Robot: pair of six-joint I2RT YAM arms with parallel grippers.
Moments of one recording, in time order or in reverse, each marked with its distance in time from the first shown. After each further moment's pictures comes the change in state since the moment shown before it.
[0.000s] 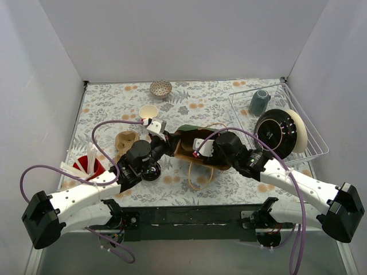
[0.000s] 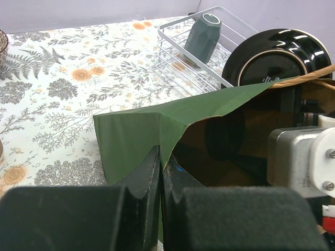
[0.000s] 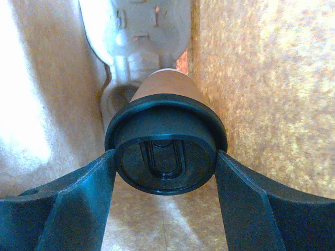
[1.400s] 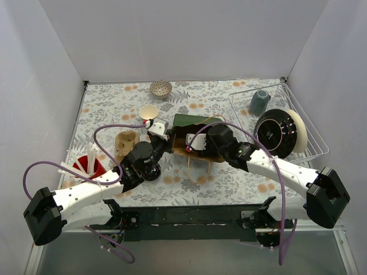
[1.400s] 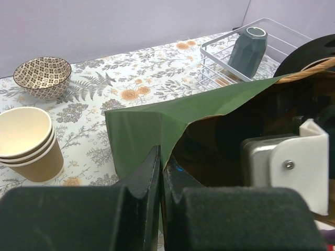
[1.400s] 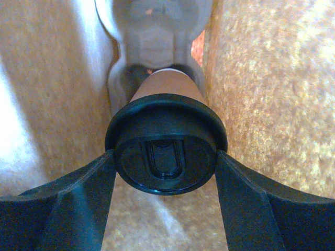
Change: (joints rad) left arm -0.040 0.034 -0.006 0.092 -0.189 0.195; right arm -0.047 0.175 0.063 0.133 -0.006 -0.134
